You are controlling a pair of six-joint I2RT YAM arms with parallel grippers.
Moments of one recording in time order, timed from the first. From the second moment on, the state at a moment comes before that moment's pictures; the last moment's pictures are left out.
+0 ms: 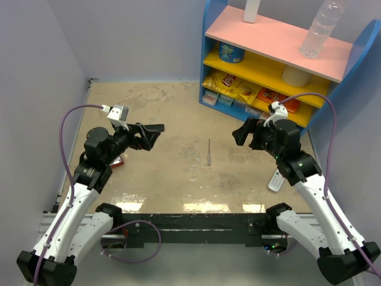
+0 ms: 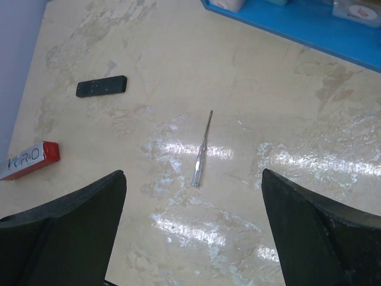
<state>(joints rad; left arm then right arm) -0.28 0.74 0.74 -0.14 0.28 -0.33 0.35 0.84 0.91 -0.48 -0.02 0.48</state>
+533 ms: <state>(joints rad) -0.28 0.74 0.74 -0.14 0.29 -0.33 0.35 0.83 0.97 -0.59 0.15 0.57</state>
